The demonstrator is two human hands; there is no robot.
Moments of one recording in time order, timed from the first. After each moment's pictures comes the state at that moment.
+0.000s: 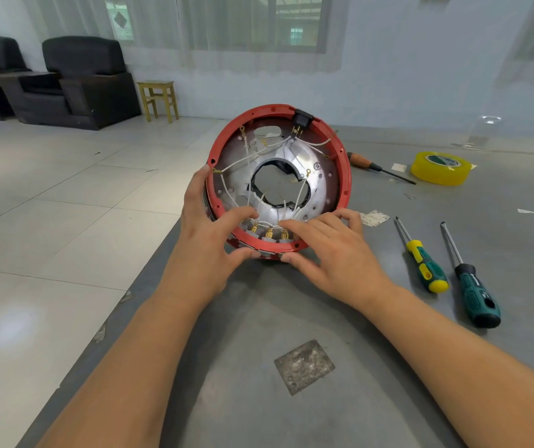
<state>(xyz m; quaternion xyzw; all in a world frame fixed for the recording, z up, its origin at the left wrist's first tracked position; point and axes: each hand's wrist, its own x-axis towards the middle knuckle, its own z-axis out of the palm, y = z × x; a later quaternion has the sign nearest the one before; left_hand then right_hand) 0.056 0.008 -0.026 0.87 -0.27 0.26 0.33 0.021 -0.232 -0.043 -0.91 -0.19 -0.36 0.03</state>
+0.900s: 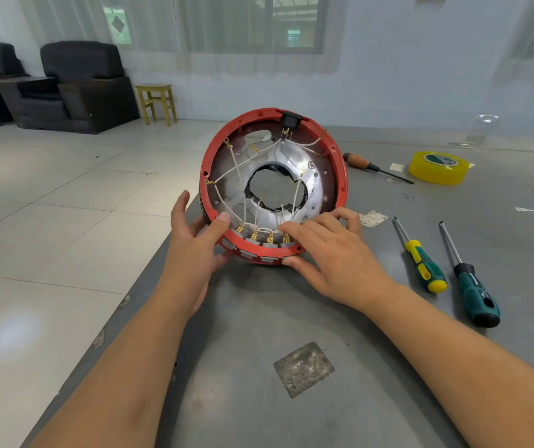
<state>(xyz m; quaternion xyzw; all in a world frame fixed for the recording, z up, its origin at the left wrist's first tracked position) 0.061 0.002 -0.025 0.61 -0.03 0.03 0.79 0.017 -0.233 -0.039 -0.91 -0.21 -0.35 0.00</state>
